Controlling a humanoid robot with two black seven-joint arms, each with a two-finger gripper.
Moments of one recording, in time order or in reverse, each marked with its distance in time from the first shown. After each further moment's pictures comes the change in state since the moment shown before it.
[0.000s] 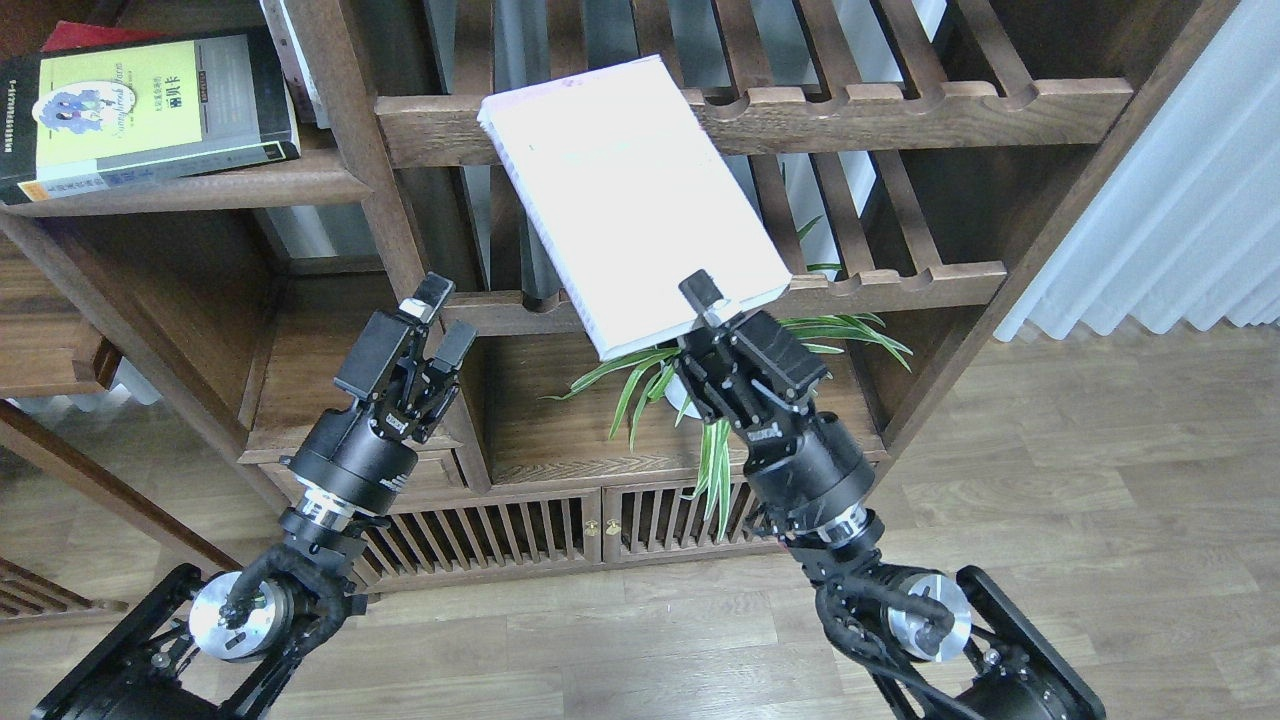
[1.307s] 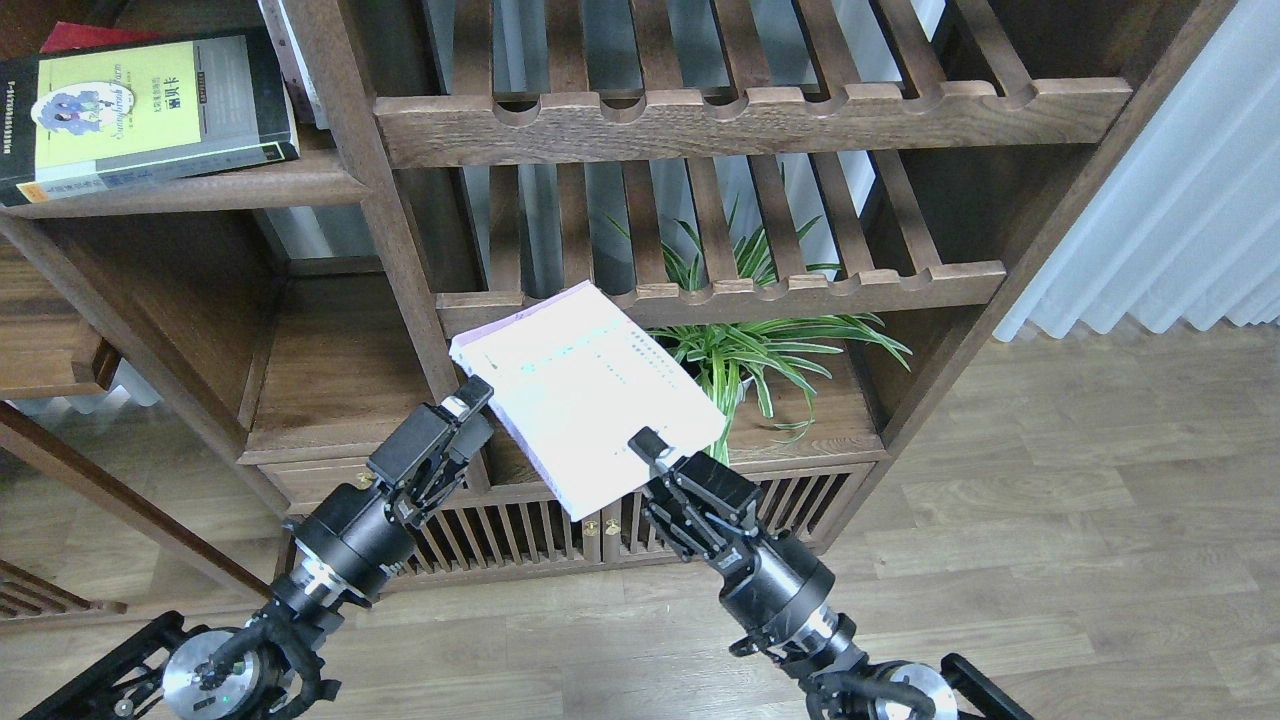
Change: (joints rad) left arm 0.084 0.099 0.217 0.000 -0.029 0.000 -0.055; right arm -0.081 -0.026 -0.175 -0.150 -0.004 -0.001 -0.020
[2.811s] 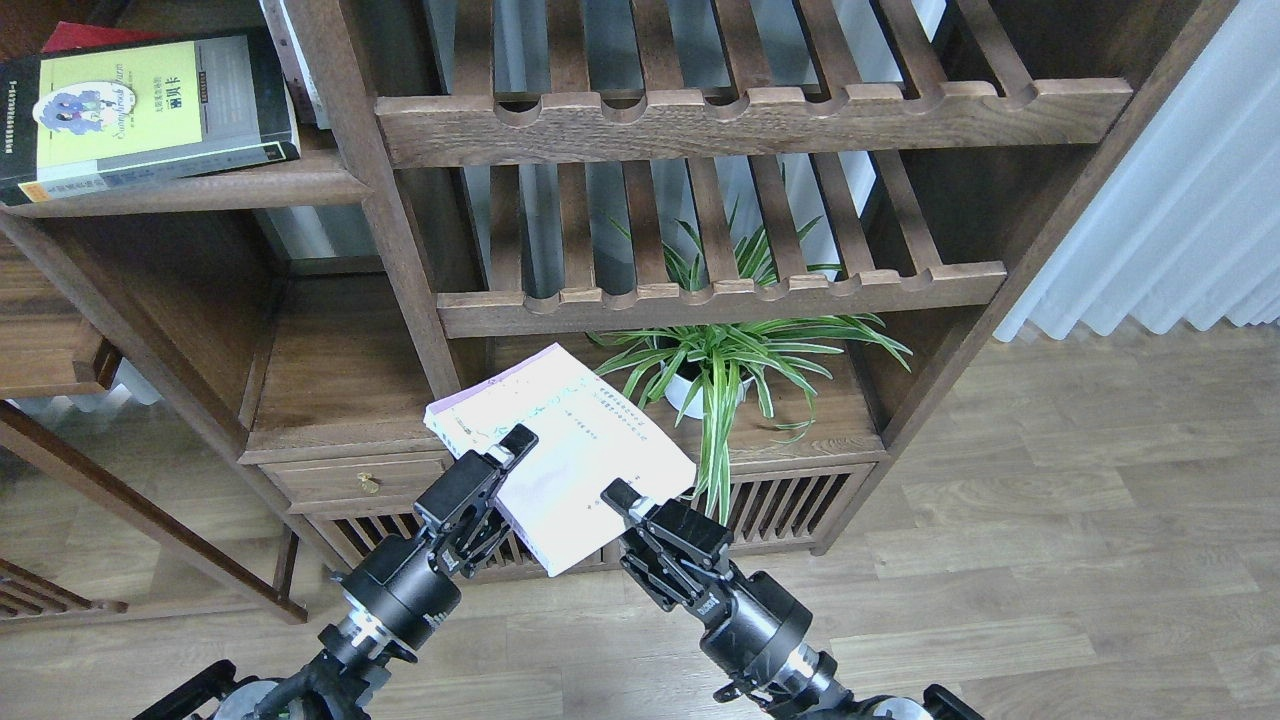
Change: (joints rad) left arm 0.013 -0.048 0.047 0.000 -0.023 0.000 0.000; right arm -0.016 0.003 -0.017 -0.040 0.003 0.000 0.002
